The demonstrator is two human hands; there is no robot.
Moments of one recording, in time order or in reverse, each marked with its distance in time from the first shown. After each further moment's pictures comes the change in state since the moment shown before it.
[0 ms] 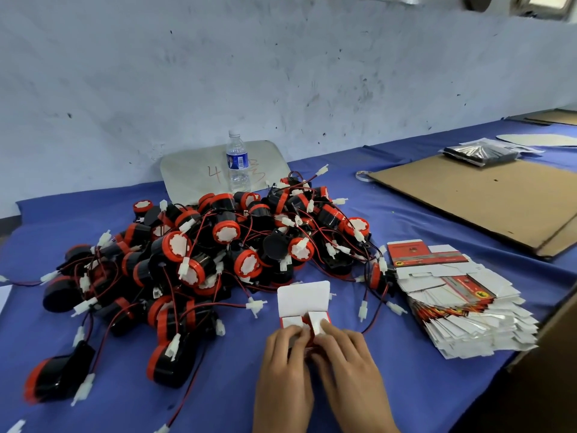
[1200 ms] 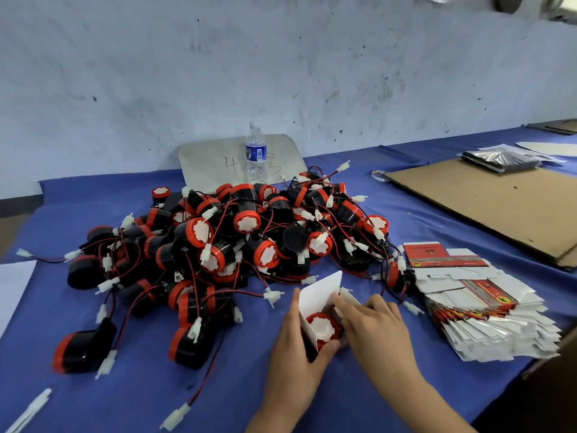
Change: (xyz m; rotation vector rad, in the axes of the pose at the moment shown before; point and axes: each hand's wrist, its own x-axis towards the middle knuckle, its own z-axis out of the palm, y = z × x) left_hand 0.007 -0.014 -0.007 -0.634 -0.181 -0.361; right_hand 0.043 0.014 -0.010 -0.339 -0.008 -0.186
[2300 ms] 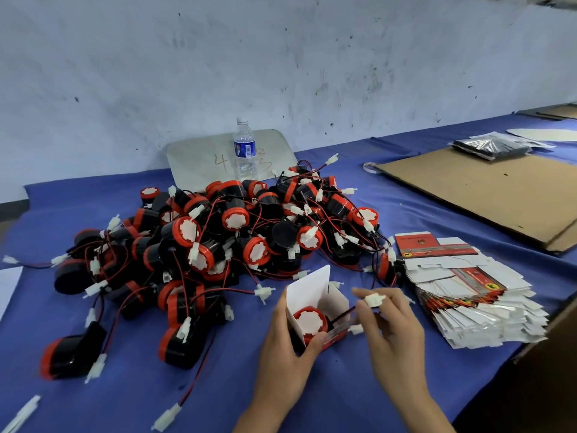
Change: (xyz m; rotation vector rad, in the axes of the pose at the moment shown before) left_hand 0.001 -0.015 0.001 0.000 0.051 -0.040; right_hand -0.022 -0.002 -0.017 0.777 0.332 0.343
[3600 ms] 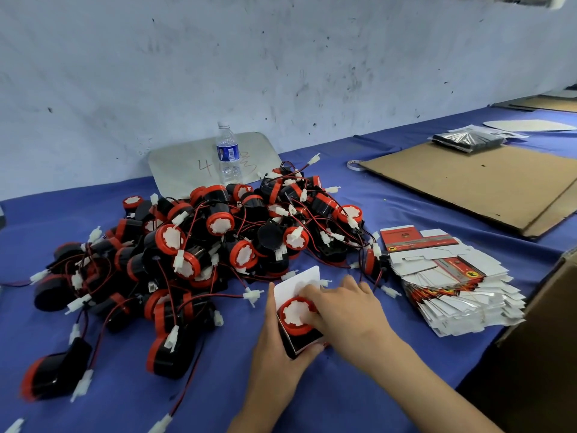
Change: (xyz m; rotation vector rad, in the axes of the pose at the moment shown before) left_hand 0.003 -0.003 0.002 -0.119 -0.065 -0.013; right_hand 0.041 -0.044 0.014 -0.838 -0.786 -0.065
